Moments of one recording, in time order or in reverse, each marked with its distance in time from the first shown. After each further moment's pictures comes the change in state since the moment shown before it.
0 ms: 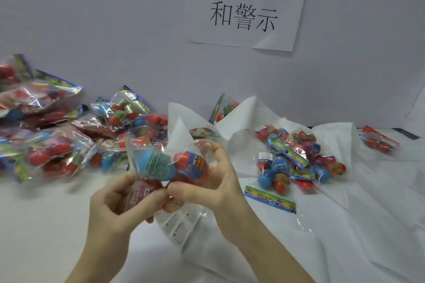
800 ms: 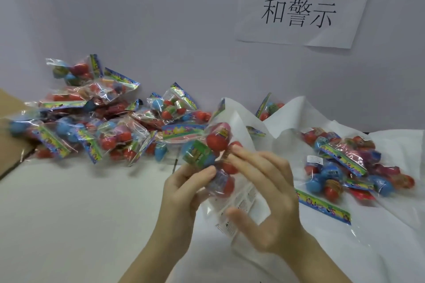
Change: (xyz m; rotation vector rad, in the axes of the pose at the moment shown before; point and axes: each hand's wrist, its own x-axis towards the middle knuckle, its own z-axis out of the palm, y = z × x) left_hand -0.001 0.019 0.012 -0.278 0.039 -0.271; right_hand -0.002 0.024 -0.001 -1.068 0.139 -0.990
